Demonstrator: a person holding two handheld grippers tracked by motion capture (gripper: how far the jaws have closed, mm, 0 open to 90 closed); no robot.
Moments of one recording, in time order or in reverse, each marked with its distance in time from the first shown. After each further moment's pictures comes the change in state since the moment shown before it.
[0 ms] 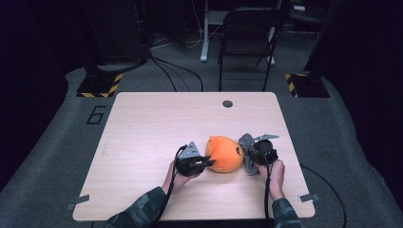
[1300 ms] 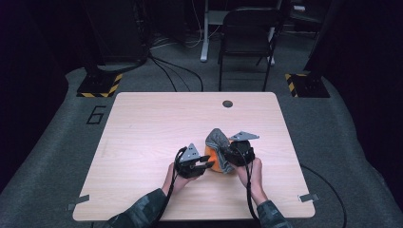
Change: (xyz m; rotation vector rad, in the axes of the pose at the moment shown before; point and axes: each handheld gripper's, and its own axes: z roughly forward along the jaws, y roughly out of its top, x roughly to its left) left arm -0.006 -0.003 -0.001 -0.002 0.062 0.029; right arm 0.086 0.030 -0.038 -0.193 0.225 -0.108
